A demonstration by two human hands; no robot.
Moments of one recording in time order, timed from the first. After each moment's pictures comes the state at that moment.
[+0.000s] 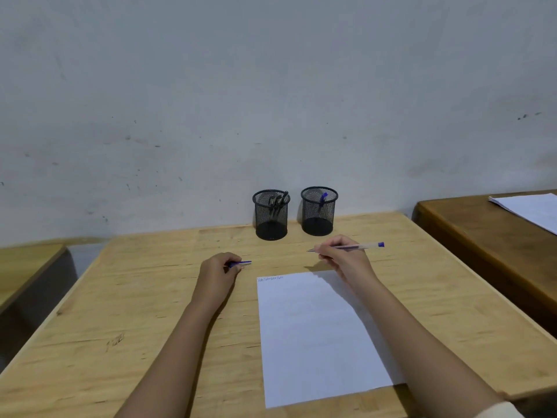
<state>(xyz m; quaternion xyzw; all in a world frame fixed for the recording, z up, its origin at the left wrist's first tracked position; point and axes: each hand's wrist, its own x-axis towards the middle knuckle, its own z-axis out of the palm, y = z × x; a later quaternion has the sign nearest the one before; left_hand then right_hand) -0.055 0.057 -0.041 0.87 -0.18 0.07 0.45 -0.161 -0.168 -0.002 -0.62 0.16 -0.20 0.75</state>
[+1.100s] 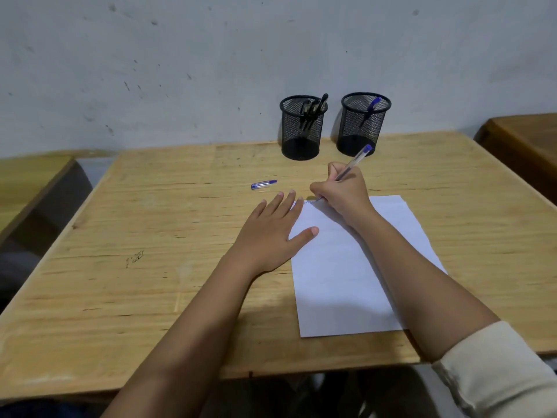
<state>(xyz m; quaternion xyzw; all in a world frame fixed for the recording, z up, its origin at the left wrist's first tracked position) -0.111 0.046 -0.053 0.92 -0.36 -0.07 0.12 -0.110 -0.118 -0.037 -0.78 0.16 -0.19 0.58</state>
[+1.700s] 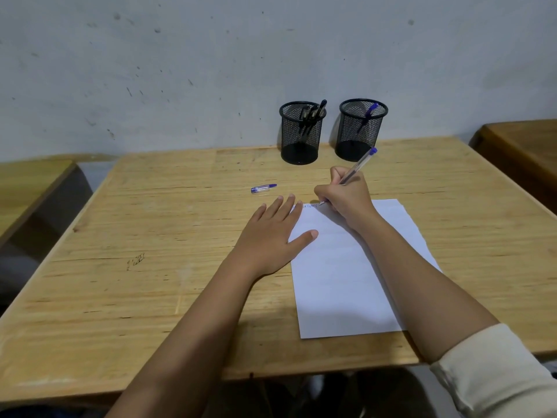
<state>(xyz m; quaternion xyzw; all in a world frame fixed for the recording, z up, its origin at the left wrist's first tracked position) -0.111 0.046 -0.052 0.92 -0.36 -0.07 0.12 -0.110 -0.125 -0.040 -0.76 0.15 -0.21 0.59</state>
